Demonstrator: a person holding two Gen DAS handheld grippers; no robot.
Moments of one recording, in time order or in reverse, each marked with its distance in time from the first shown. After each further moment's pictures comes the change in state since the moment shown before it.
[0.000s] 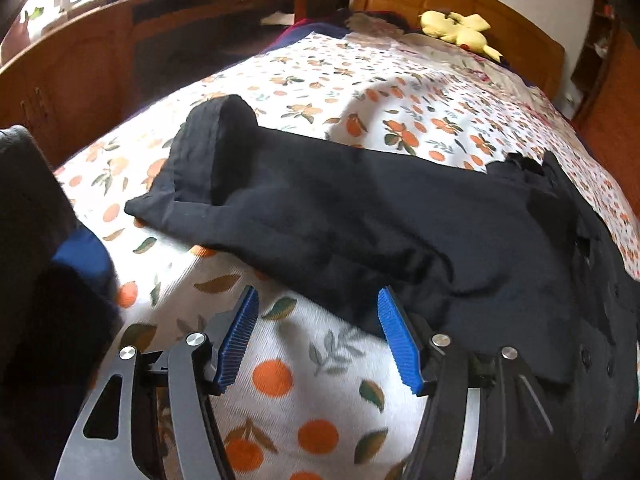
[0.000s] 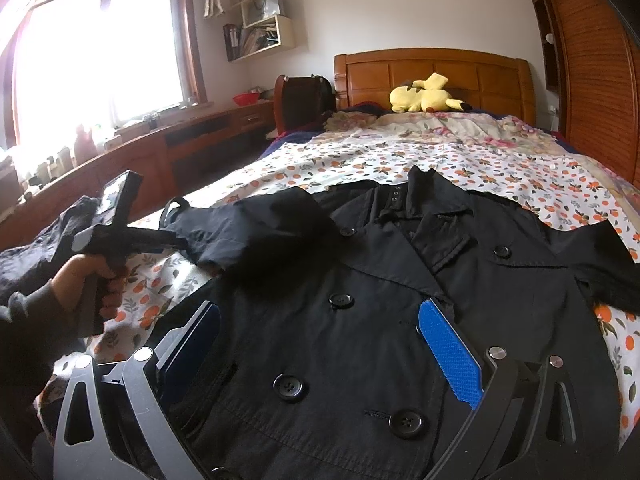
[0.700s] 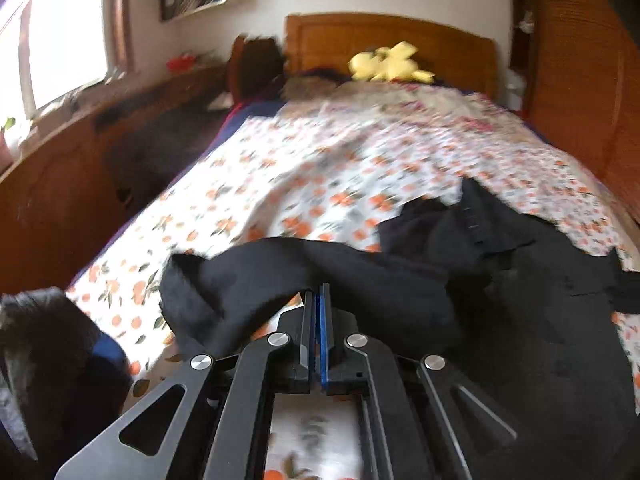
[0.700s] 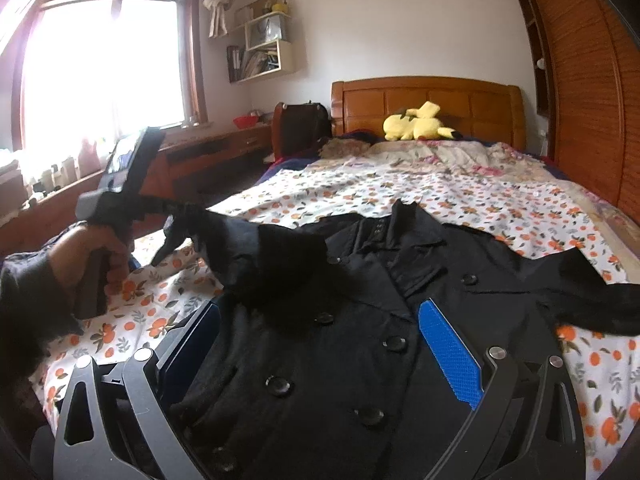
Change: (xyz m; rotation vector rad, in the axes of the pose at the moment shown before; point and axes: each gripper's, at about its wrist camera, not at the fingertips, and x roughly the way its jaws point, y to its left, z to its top) left arm -0.117 -0.128 0.014 0.251 -0.229 -0.036; right arm -0.060 -0.009 0.008 -0.026 -0.093 -0.026
